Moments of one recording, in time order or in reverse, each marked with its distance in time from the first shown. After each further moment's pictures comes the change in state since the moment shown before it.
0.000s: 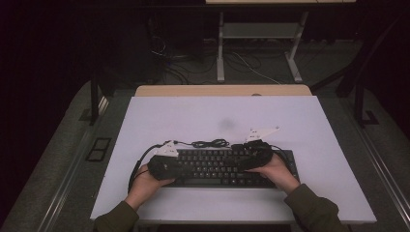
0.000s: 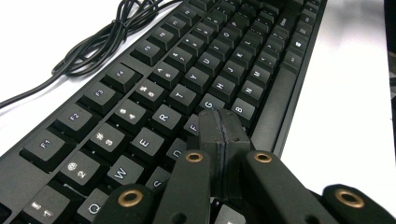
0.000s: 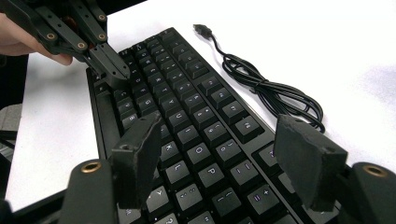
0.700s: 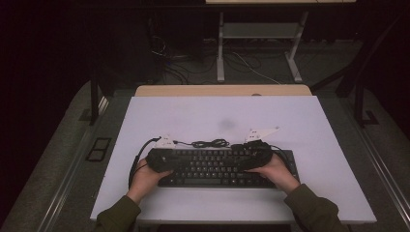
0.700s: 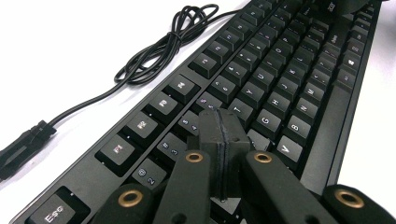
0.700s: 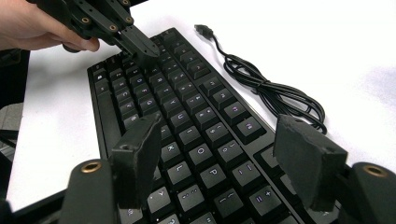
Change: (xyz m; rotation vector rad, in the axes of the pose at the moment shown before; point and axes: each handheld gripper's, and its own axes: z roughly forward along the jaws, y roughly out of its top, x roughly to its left) left arm 0.019 0.004 0.000 -0.045 0.108 -0.050; right arm 0.001 0.001 0.000 -0.002 0.000 -0.004
